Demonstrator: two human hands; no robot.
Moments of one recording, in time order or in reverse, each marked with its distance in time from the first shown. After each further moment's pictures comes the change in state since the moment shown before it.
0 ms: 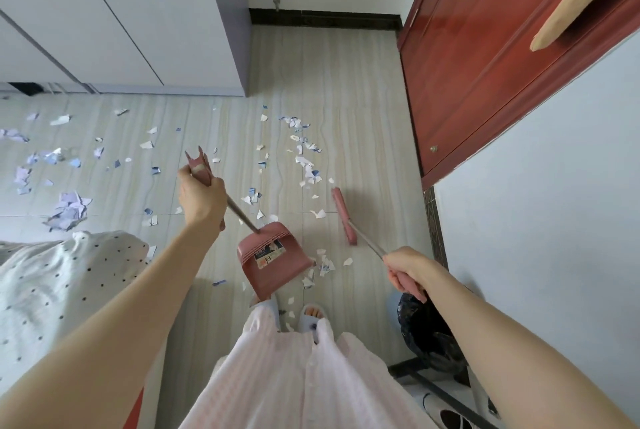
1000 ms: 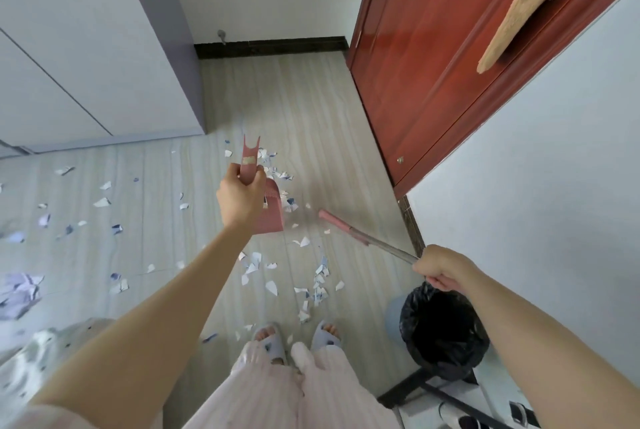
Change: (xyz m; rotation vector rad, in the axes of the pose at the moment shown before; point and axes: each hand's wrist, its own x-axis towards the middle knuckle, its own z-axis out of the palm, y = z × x) left_hand 0.039 0.080 0.073 -0.003 -0.243 0.331; right_hand -0.013 -0.059 -0.050 -0.609 0.213 0.135
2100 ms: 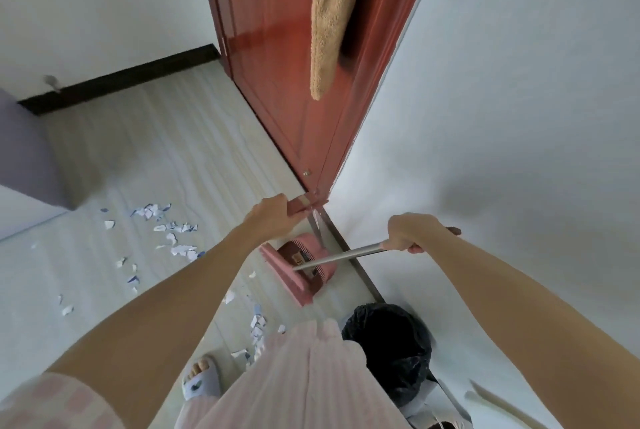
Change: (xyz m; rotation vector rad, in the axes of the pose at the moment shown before) left_hand -0.001 0.138 0.336 0.872 -0.951 0.322; right_hand 0.097 0.090 -0.232 -0.399 0.112 -0.034
